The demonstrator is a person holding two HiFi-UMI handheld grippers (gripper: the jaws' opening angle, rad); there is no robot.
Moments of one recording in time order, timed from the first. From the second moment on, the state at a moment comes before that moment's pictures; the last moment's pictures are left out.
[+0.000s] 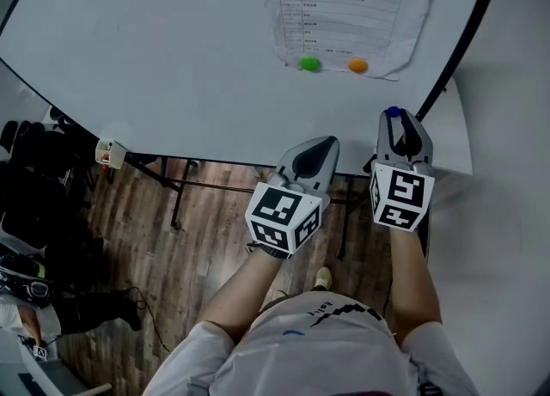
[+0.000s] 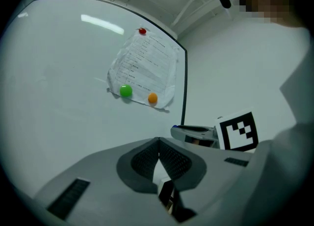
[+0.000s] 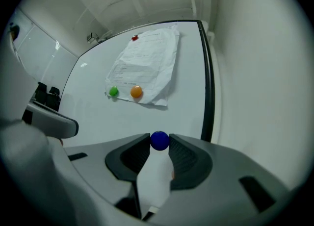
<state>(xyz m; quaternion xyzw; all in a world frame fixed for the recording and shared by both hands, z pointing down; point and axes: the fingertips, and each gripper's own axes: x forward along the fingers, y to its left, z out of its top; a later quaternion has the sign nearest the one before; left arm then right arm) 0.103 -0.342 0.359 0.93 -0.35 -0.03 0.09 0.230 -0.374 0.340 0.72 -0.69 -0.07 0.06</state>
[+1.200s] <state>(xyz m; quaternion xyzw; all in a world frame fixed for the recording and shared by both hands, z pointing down) 0.037 -0.239 0.339 0.95 -0.30 -0.03 0.07 0.119 -0.235 0.320 0.69 -0.72 -0.07 0.02</state>
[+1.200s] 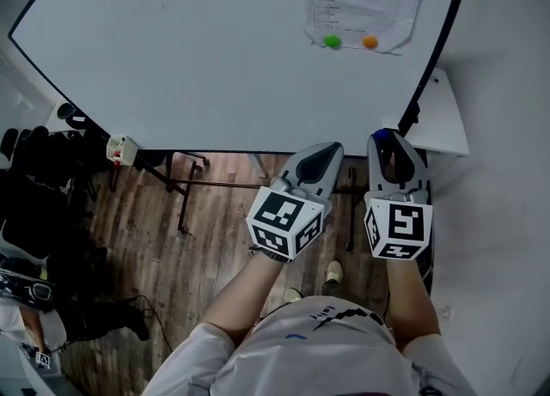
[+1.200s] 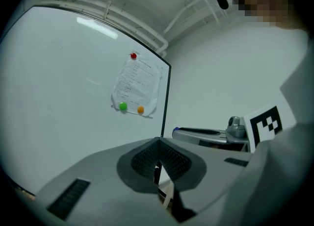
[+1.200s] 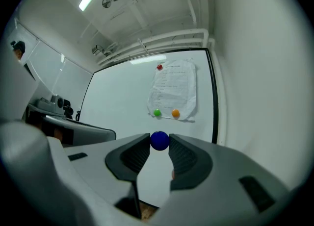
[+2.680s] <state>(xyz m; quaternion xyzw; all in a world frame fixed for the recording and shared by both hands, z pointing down) 0.046 -0.247 0.306 0.94 -0.31 -0.07 0.06 0.130 -0.248 0.287 0.67 -0.73 -0.10 0.02</state>
